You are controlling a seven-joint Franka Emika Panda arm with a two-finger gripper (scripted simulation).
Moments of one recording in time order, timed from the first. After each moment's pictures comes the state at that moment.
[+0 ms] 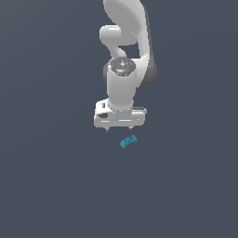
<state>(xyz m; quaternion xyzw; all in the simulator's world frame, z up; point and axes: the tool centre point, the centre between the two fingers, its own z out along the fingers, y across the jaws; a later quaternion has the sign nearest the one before) 0.005 -0.001 0.163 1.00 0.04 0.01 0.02</state>
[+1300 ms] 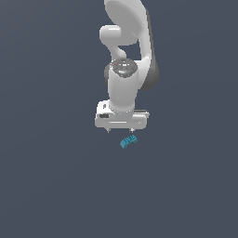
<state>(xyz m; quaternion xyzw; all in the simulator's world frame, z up) 0.015 0.005 0.163 1.00 -0.01 0.02 0.01</state>
